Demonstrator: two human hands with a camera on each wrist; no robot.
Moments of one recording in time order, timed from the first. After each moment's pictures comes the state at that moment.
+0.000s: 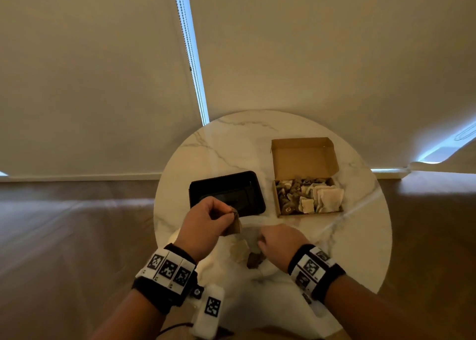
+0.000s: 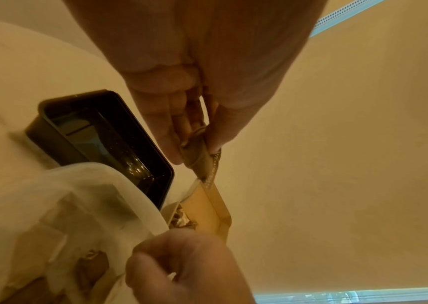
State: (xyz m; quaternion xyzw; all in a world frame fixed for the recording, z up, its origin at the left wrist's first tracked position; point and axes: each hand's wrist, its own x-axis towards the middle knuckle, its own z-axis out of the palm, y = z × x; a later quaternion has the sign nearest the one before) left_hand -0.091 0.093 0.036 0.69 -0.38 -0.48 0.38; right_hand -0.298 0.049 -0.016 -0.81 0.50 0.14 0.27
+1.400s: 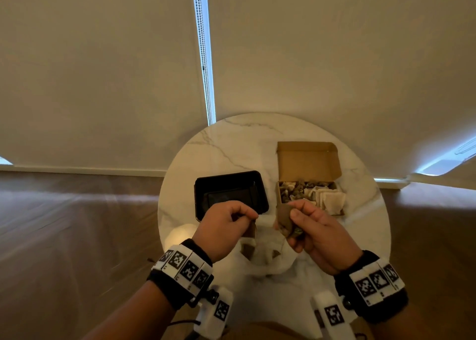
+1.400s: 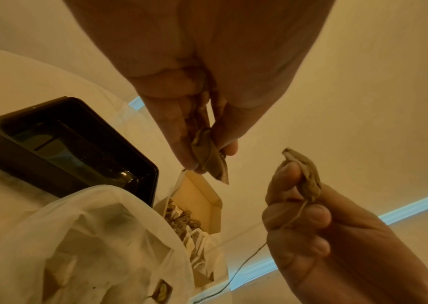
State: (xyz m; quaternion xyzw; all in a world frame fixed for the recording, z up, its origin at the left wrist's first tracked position) left_hand -0.107 0.107 0.056 0.64 -0.48 -0.48 0.35; right_hand -0.331 0.064 0.068 -0.42 0.42 -0.30 0.75
